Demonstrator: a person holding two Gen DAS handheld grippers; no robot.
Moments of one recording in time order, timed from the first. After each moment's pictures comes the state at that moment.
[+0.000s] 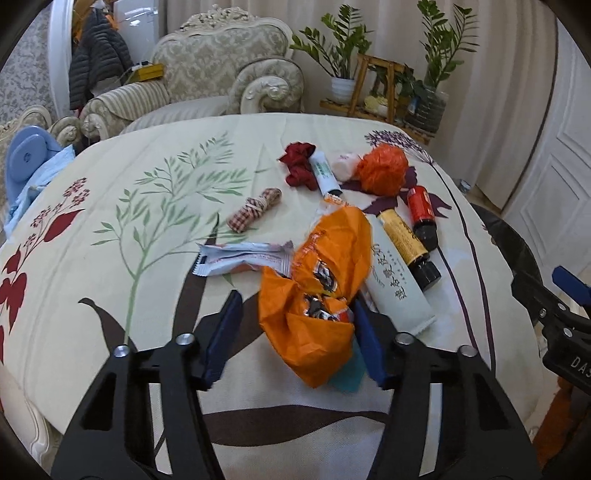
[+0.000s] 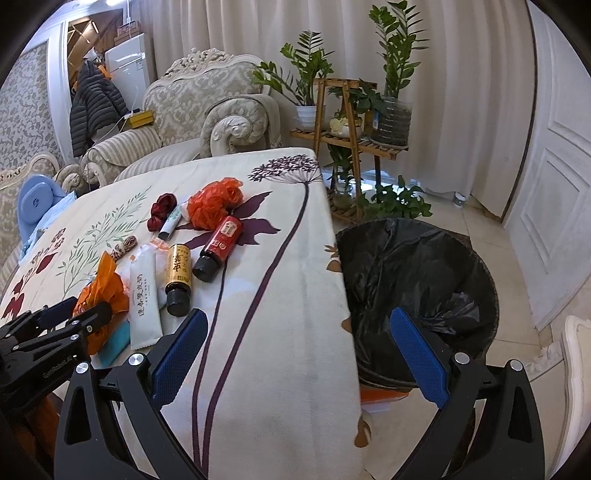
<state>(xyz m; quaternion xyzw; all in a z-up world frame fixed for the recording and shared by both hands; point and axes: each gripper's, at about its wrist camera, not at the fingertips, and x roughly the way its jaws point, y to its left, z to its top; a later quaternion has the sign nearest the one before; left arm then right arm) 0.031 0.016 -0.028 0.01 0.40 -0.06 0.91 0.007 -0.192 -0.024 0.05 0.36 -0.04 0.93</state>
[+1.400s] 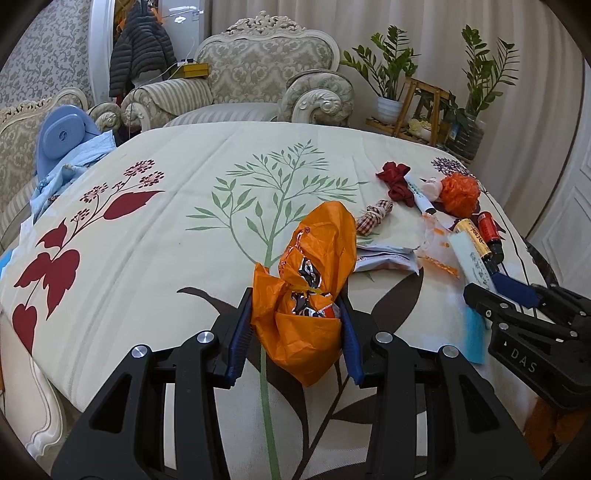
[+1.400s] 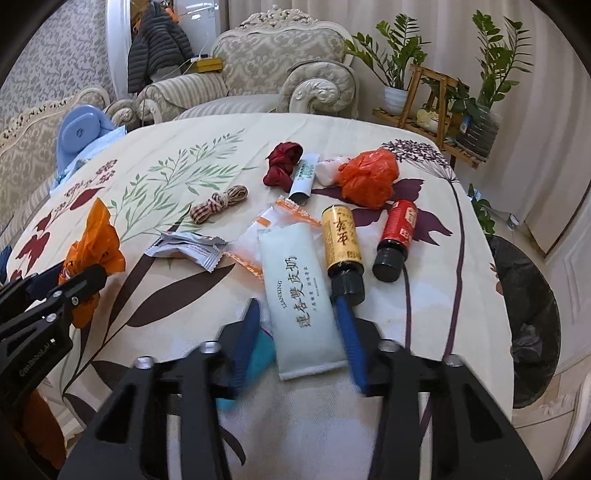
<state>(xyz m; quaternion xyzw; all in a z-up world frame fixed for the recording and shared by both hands) 0.016 0.109 -0.021 -0.02 0.38 0.00 0.92 0.043 -0.076 -0.043 -0.02 0.42 0.07 0.90</state>
